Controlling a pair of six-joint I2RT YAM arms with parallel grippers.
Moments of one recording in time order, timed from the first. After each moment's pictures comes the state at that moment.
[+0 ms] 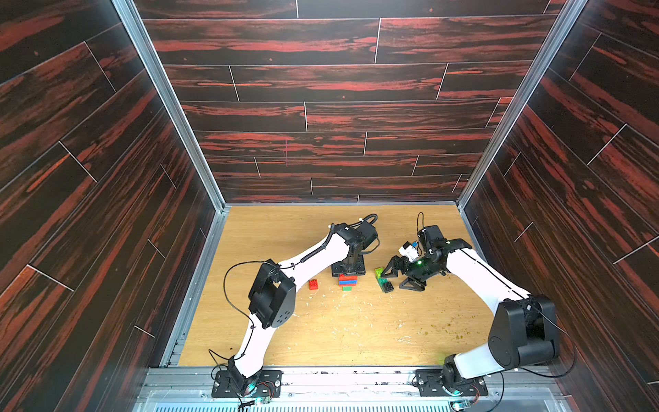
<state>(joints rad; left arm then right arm) -0.79 2.11 1.91 -1.21 -0.04 -0.85 0.23 1.51 1.11 -0.95 -0.63 0.41</state>
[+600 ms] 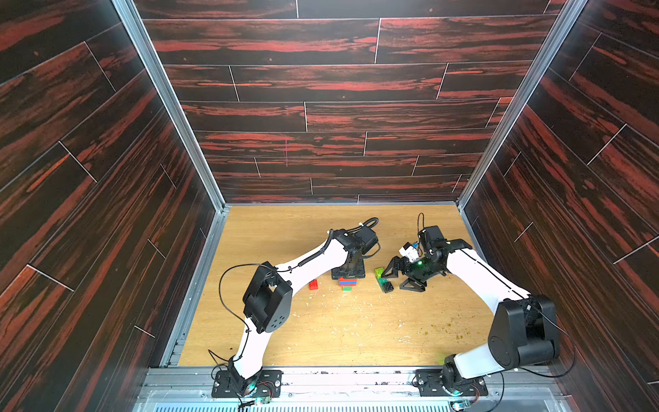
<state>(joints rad) -0.81 2.06 1.81 -1.12 -0.08 -0.86 0.23 1.51 1.11 -0.95 -0.63 0.41</state>
